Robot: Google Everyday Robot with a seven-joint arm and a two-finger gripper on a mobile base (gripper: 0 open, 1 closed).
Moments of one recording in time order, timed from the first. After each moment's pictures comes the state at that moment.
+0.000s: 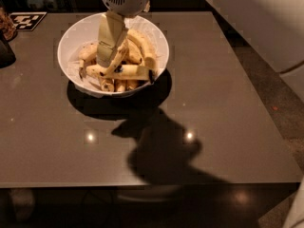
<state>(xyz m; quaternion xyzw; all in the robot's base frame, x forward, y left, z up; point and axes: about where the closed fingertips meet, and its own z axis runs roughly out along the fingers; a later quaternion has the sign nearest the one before) 0.578 0.051 0.997 -0.54 0.82 -0.02 0.18</state>
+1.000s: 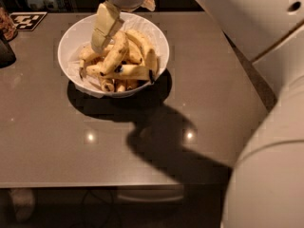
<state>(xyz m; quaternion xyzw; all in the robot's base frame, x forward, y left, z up) 0.614 0.053 0.995 -0.45 0.88 -0.01 0.18</state>
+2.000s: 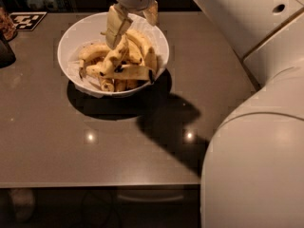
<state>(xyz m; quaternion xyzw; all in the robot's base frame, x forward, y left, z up) 0.641 0.039 0.978 -0.38 0.91 0.02 0.16</state>
